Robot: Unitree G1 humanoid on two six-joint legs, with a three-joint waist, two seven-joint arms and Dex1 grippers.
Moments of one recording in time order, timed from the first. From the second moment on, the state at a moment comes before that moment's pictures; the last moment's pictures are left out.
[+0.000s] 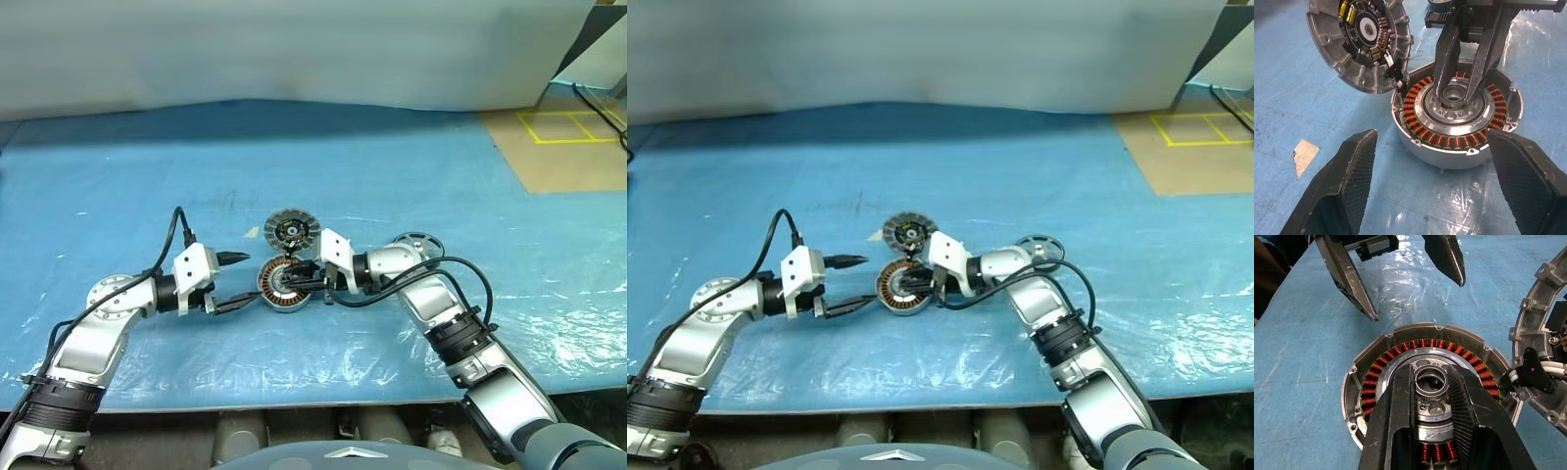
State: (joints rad) left arm -0.10 0.67 -0.03 -0.08 -0.29 0.03 -1.04; right arm -0.52 -0.31 0.41 0.18 0.09 0.18 1.09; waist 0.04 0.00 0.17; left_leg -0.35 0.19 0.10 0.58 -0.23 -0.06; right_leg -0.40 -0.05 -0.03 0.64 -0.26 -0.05
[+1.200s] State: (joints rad) left arm -0.10 0.67 -0.03 -0.03 -0.28 -0.03 -1.05; right arm -0.52 -0.29 0.40 0.22 0.07 0.14 1.08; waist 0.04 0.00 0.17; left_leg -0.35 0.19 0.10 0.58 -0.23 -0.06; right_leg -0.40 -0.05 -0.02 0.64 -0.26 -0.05
